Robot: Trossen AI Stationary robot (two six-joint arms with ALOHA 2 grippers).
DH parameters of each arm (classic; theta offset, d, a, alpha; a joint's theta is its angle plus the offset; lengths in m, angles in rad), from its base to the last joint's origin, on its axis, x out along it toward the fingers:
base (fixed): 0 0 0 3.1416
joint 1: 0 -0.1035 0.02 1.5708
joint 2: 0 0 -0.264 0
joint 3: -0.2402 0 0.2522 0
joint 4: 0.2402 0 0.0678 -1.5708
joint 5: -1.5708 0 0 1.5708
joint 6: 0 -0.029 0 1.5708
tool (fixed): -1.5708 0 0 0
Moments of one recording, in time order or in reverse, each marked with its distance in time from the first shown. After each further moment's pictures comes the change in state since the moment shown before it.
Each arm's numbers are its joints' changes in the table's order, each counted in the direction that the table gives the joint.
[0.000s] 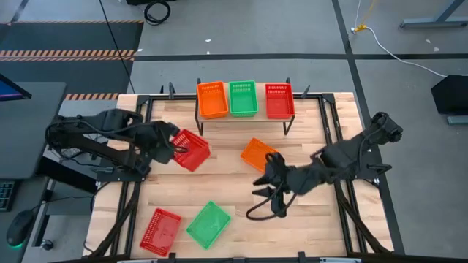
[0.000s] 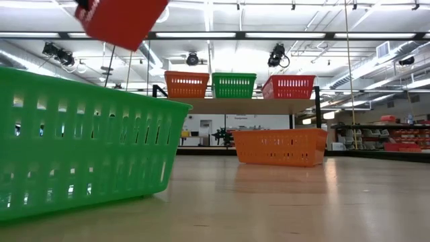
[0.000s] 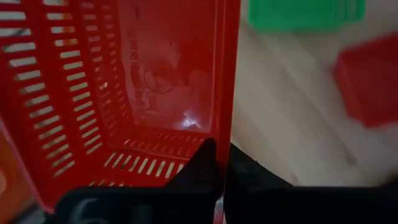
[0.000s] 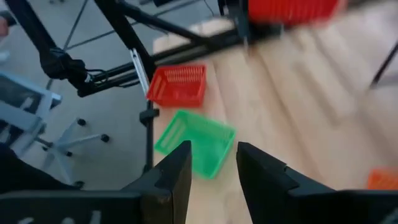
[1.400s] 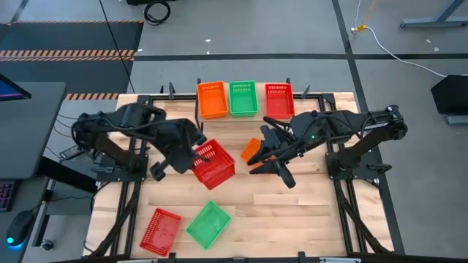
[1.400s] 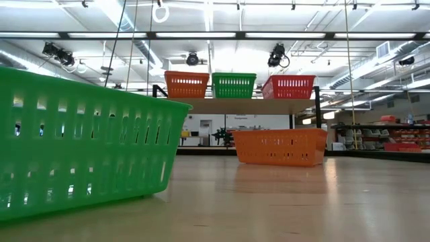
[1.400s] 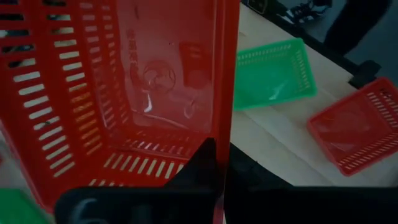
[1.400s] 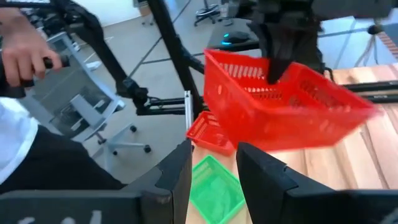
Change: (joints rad) left arm 0.085 0.427 -0.626 0.156 0.161 -0.129; right arm 0.269 -0.090 -0.043 -0.142 -0.484 0.335
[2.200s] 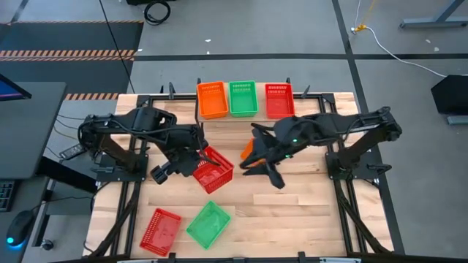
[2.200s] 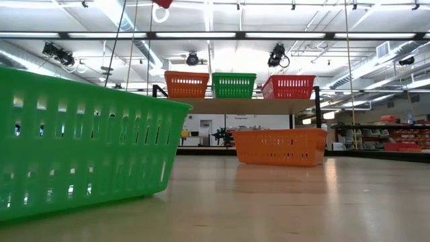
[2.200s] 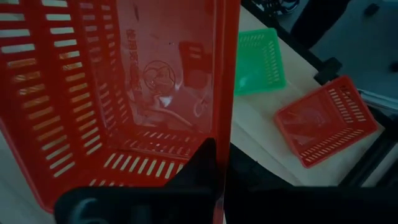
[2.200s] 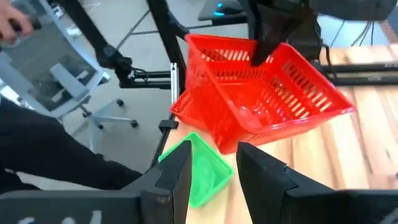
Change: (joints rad) left arm -0.021 0.042 0.027 0.070 0.074 0.057; right arm 0.030 0.070 0.002 0.044 -0.023 0.064
